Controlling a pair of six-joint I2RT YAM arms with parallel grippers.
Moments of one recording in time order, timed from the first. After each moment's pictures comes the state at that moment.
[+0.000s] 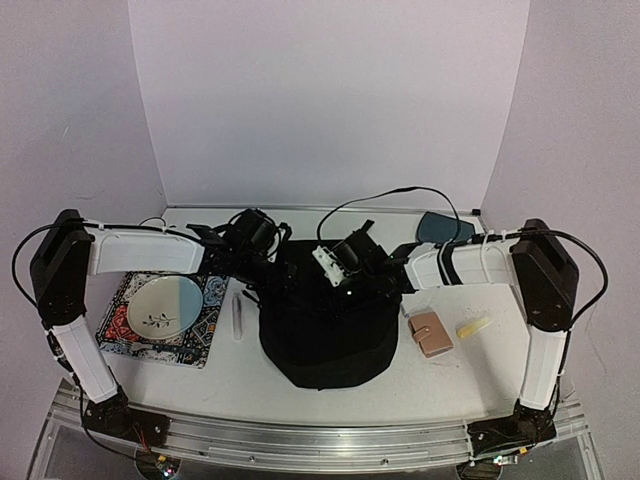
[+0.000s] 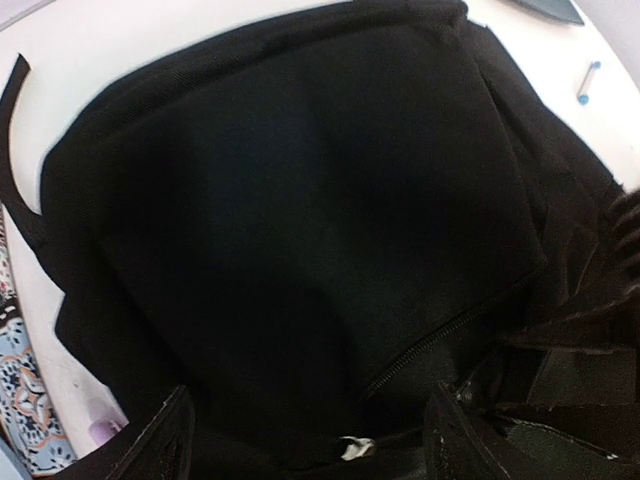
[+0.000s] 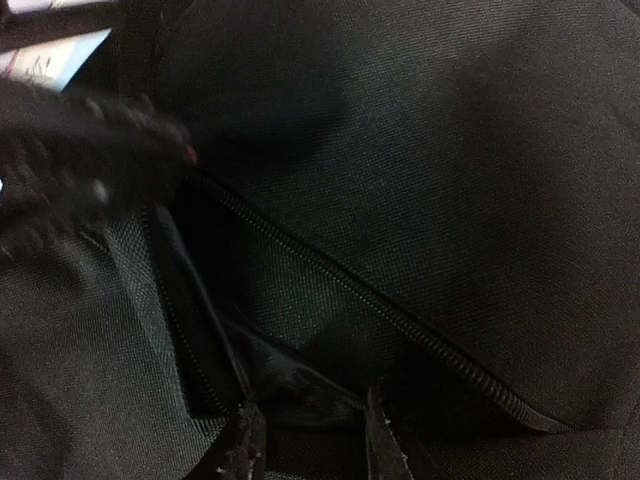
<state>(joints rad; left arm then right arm) -0.81 1.74 1.20 -0.31 -0.08 -0.17 0.88 1.94 1.28 0.10 -0.01 0.25</state>
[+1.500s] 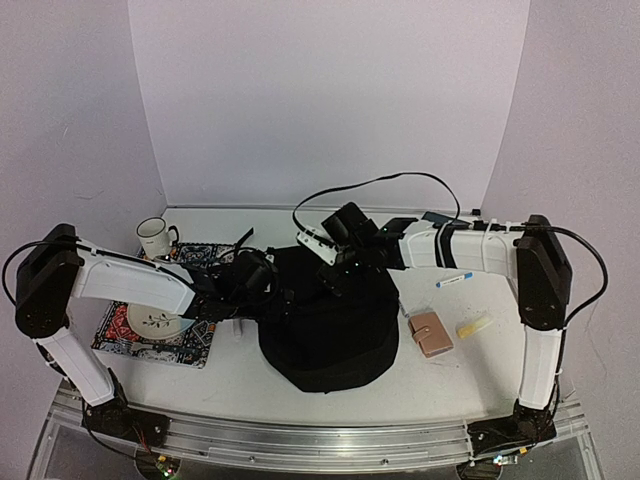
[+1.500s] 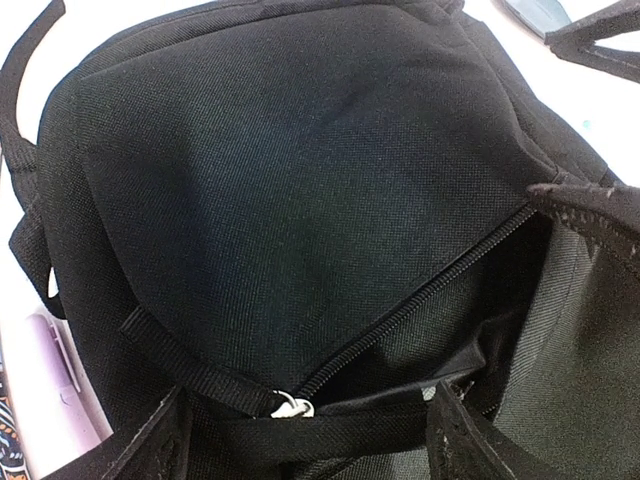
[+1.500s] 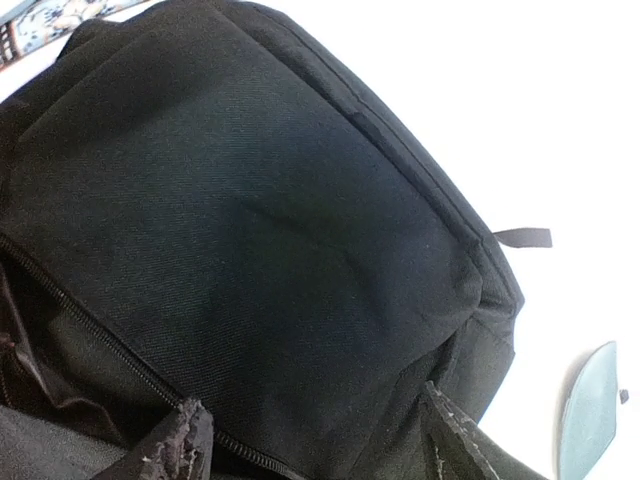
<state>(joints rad) -0.96 1.64 0.91 -0.08 -0.27 -0.44 0.89 1.98 1.50 -0.05 0.36 -0.27</state>
